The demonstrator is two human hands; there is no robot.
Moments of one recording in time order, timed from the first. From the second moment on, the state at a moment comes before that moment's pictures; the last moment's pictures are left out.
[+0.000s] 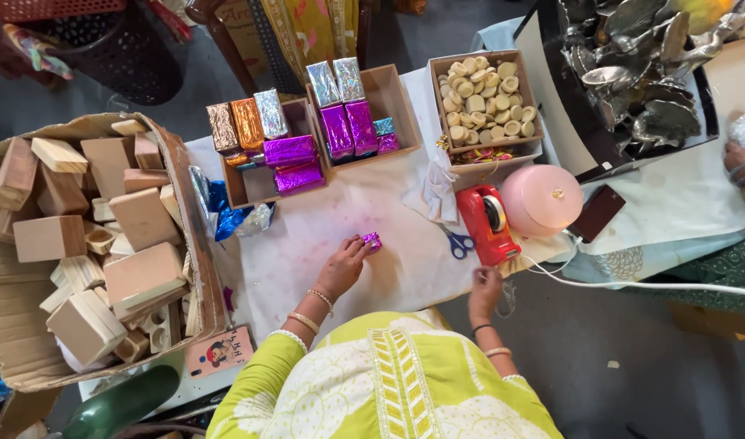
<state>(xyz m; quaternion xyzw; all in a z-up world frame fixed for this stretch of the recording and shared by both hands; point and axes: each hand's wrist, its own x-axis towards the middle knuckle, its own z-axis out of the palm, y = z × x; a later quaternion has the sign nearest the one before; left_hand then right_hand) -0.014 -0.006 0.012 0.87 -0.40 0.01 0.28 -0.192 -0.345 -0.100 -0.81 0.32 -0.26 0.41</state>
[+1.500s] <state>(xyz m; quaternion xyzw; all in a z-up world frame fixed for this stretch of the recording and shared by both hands) -0.012 -0.009 0.006 0.87 -0.41 0.04 0.28 -0.005 -0.193 0.022 -0.87 0.02 0.08 0.49</state>
